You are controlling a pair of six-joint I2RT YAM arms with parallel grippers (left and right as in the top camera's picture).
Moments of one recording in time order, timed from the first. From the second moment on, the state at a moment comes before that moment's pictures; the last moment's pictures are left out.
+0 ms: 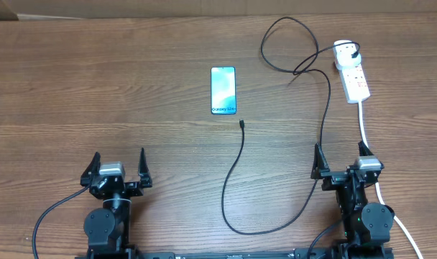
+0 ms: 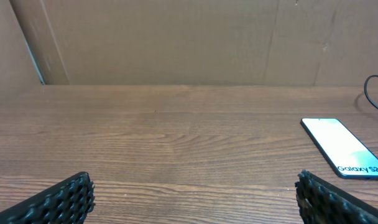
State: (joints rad) left arm 0.04 0.02 0.01 -0.08 -0.04 0.00; right arm 0.01 0.01 0.02 -0.03 -0.04 0.02
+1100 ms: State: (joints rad) left arm 0.04 0.01 0.01 0.63 0.44 -0.79; right arm 0.01 0.01 0.02 -0.03 -0.04 0.02
